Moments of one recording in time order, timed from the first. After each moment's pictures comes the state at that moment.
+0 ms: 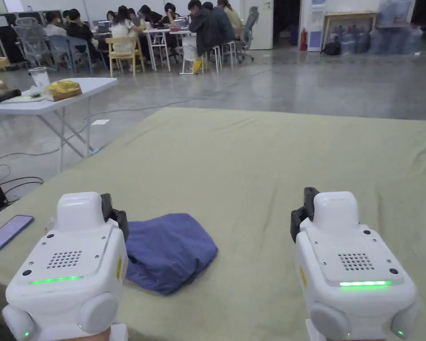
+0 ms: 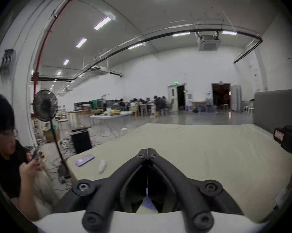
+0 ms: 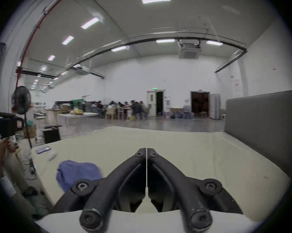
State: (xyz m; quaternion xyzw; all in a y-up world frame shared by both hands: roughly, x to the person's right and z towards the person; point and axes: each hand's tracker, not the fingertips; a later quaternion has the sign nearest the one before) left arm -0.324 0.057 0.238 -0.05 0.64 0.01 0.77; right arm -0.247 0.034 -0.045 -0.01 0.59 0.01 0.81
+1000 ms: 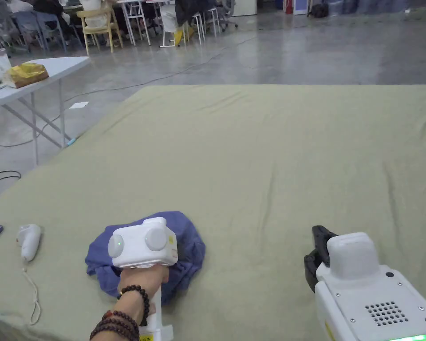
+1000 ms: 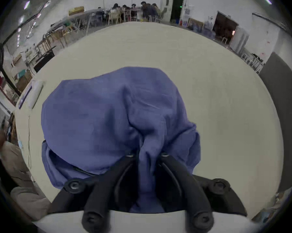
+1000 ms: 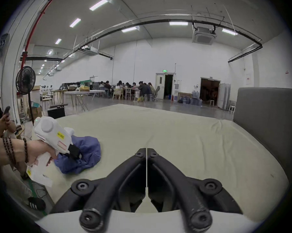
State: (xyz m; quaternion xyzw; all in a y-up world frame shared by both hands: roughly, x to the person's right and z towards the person) left arm -0.588 -0.126 0.116 -0.38 0.49 0.31 0.72; right arm -0.272 -0.047 -0.084 -0.07 0.58 0.08 0.80
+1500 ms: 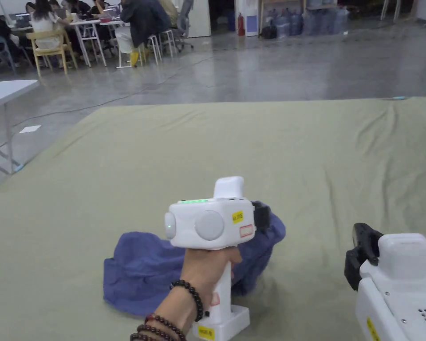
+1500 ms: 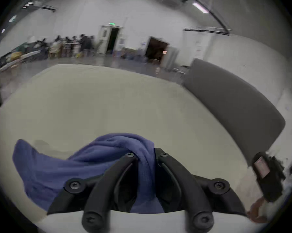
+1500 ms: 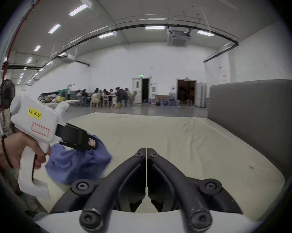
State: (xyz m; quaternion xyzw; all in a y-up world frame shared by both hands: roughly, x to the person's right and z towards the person) left arm -0.435 -0.009 -0.092 -0.23 0.19 0.24 0.92; right arm -0.175 -0.018 -0.165 -0.07 0.46 0.03 0.89
